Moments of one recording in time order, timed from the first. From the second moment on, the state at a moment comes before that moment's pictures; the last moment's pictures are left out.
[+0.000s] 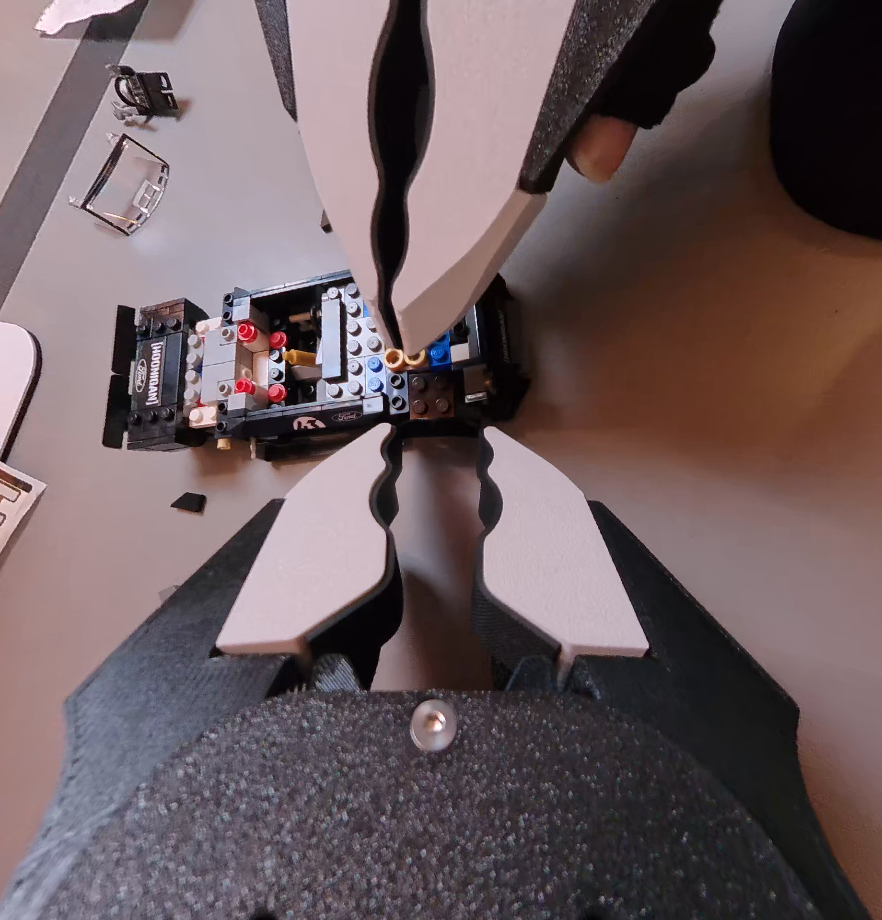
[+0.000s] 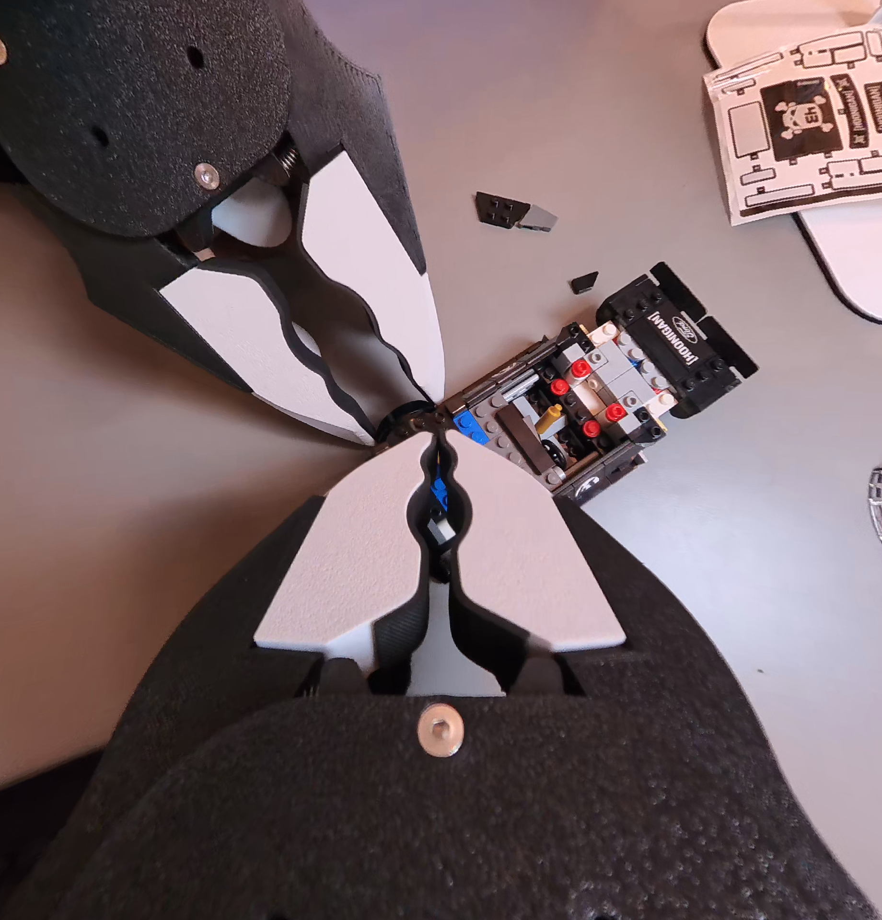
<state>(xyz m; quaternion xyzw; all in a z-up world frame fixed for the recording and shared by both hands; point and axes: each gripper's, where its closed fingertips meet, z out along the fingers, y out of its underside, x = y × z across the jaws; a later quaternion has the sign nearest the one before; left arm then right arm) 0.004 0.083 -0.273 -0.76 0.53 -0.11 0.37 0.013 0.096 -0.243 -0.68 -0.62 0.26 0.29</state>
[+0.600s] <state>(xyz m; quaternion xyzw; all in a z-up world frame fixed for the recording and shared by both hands) 0.009 0.084 -0.273 -0.77 0.52 -0.11 0.34 0.016 0.102 -0.241 -0.70 -0.61 0.24 0.28</state>
